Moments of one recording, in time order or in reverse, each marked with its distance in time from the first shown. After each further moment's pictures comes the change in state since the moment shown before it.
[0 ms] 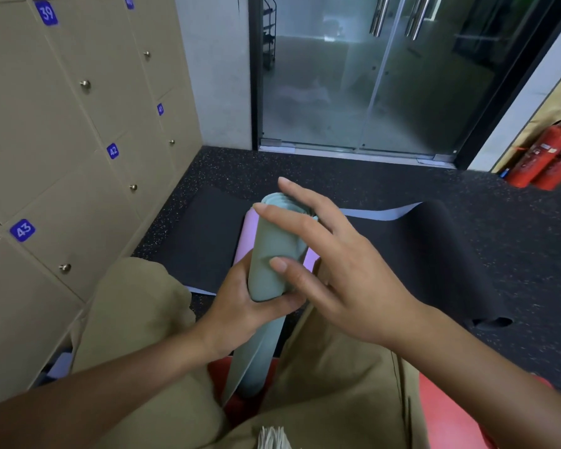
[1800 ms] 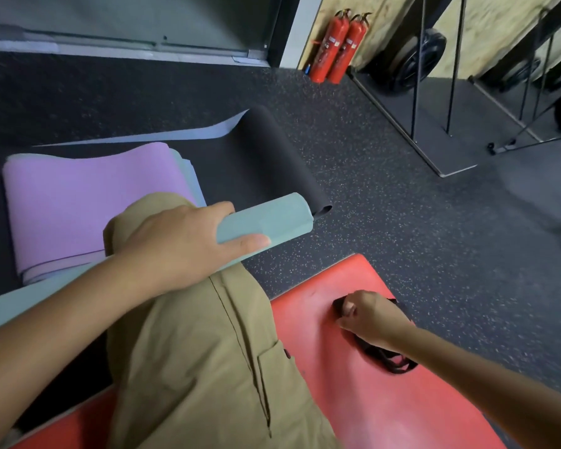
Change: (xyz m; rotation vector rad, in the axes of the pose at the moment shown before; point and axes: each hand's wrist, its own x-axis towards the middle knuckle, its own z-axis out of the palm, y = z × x) left_hand 0.139 -0.025 0.131 1.149 -0.616 -0.055; right_hand -0.311 0.148 -0.039 -0.446 -0.481 1.506
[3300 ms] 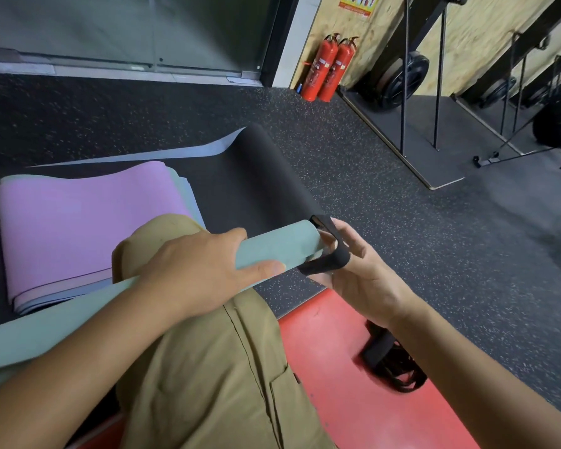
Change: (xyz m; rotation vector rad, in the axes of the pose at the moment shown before) left_hand 0.012 -0.008 0.012 -0.048 -0.088 0.085; right_hand -0.011 -0.102 -0.100 1.723 -0.191 -0.518
